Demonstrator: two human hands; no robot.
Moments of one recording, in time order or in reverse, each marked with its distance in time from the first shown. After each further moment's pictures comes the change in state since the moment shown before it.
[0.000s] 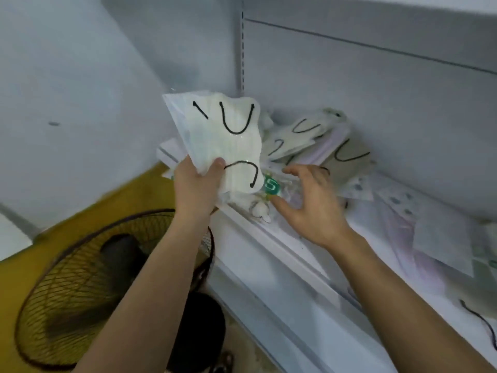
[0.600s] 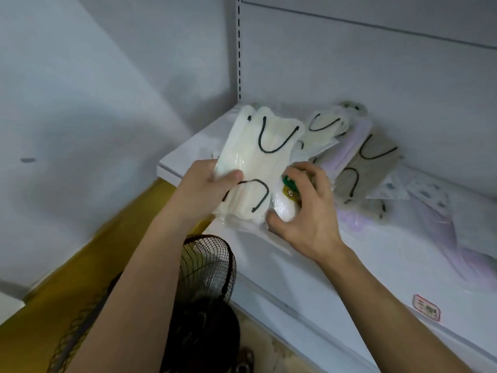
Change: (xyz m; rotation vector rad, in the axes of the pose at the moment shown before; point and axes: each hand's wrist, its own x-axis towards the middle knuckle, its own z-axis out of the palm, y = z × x) left_hand 0.111 0.003 -0.054 0.379 -0.619 -0.019; right_hand 0.039 -0.057 0.082 0.048 0.262 0.055
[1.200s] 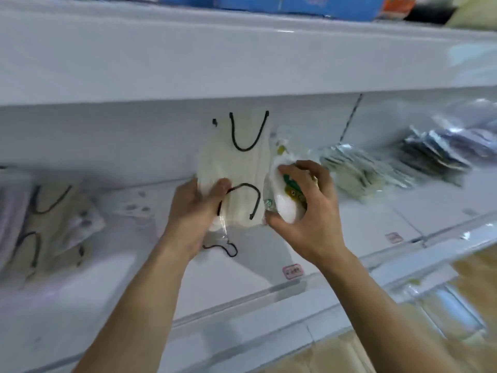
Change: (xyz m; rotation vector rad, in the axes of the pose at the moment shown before) left_hand -0.096 0.200 0.417 -0.482 -0.628 0.225; right_hand -0.207 0.124 -0.392 -0.487 0.583 0.433
